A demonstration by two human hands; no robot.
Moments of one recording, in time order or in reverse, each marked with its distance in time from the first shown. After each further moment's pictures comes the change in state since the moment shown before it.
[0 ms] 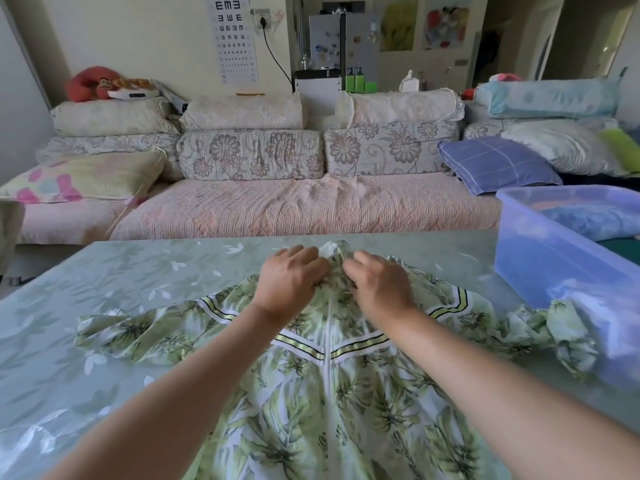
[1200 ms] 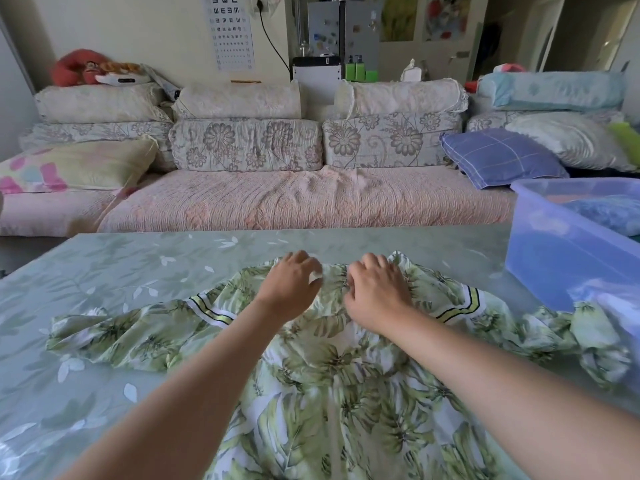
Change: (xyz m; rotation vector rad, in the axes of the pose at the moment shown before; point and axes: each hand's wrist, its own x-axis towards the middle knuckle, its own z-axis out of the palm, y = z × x) left_hand -0.023 -0.027 0.063 -0.142 -0.511 -0.370; right_hand 0.000 0.009 0.045 -0.143 -0.505 0.256
